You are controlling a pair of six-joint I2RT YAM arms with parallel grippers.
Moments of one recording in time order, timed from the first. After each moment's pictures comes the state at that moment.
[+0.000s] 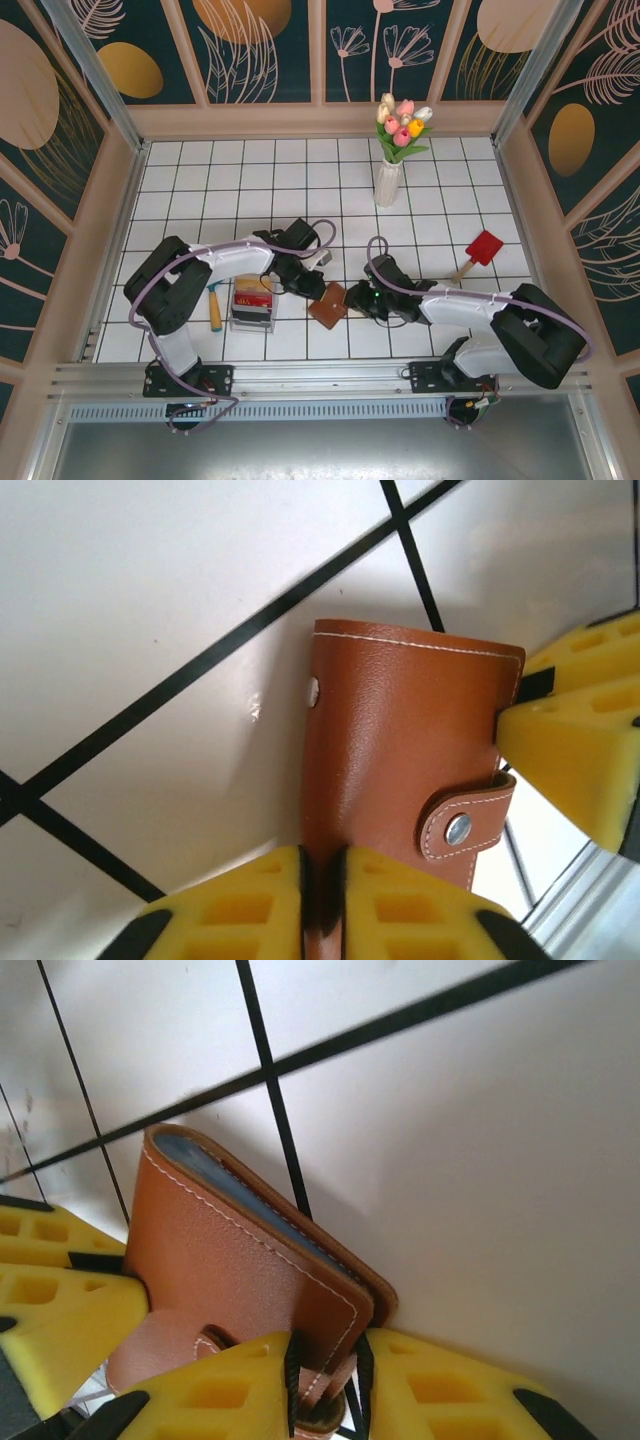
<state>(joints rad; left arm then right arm) -0.76 1.78 1.00 -0.49 0.51 -0.39 0.81 1.30 0.41 -0.02 -0.24 1.15</state>
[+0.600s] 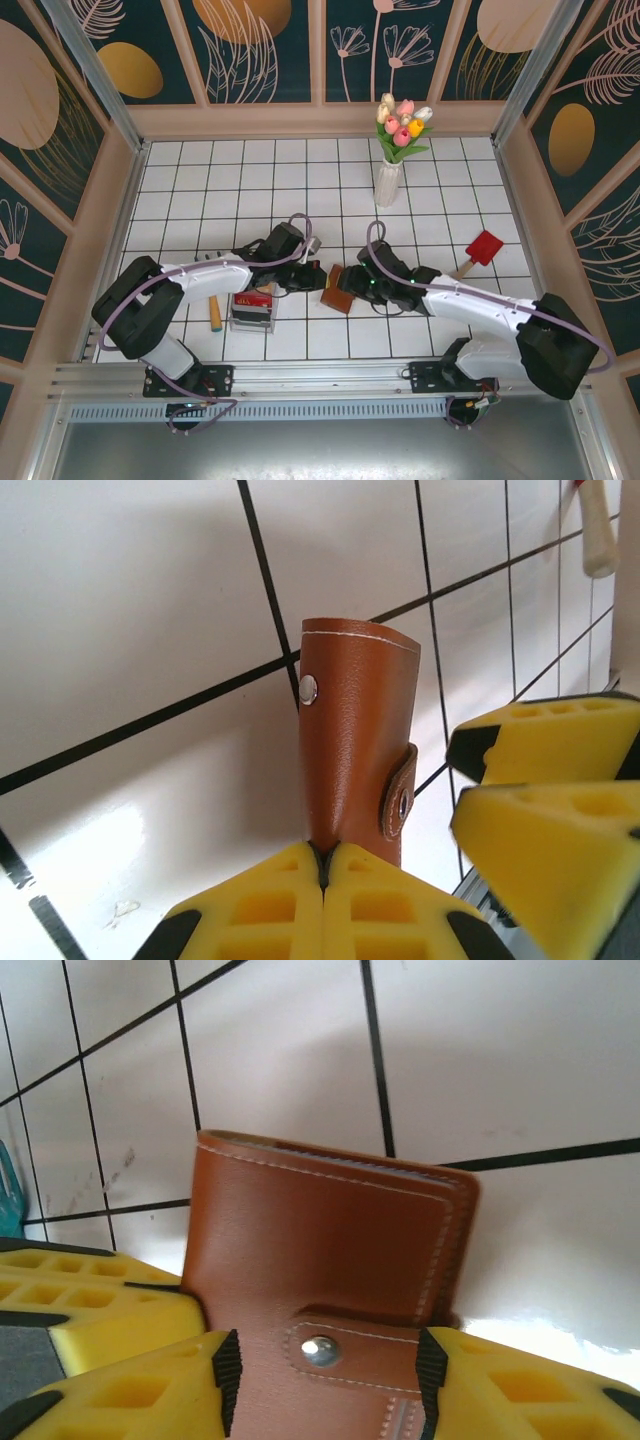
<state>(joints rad) -0.77 1.59 0.78 -0.08 0.51 -0.78 0.86 1.24 0.61 -0.28 -0.05 1.05</state>
